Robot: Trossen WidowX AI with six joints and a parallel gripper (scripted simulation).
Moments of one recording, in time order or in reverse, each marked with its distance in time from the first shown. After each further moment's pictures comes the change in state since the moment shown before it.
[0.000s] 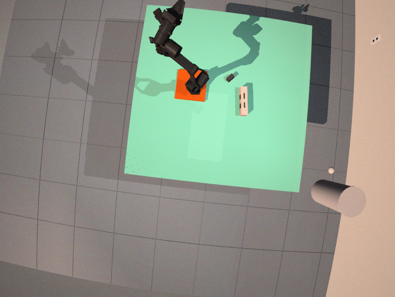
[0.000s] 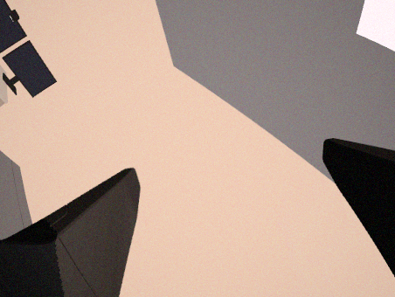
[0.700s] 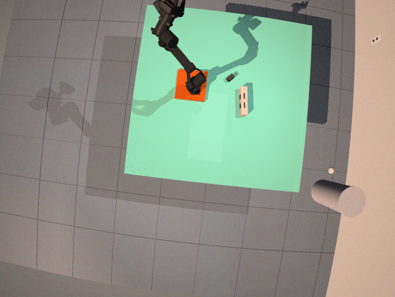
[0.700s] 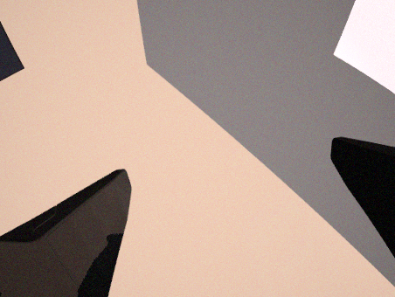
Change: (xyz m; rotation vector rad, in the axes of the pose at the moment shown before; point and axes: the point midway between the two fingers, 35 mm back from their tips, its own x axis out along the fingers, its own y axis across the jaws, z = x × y) arm 0.027 0.020 0.023 -0.129 0.015 -0.112
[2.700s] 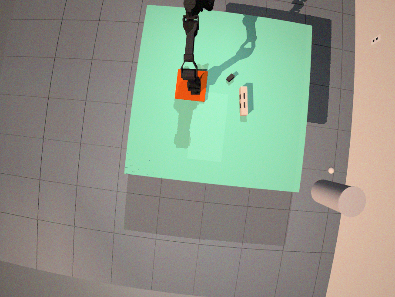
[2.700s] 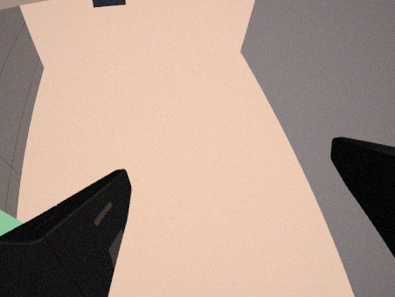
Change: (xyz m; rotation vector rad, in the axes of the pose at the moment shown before) arm 0.118 0.229 -0.042 -0.328 -0.014 0.313
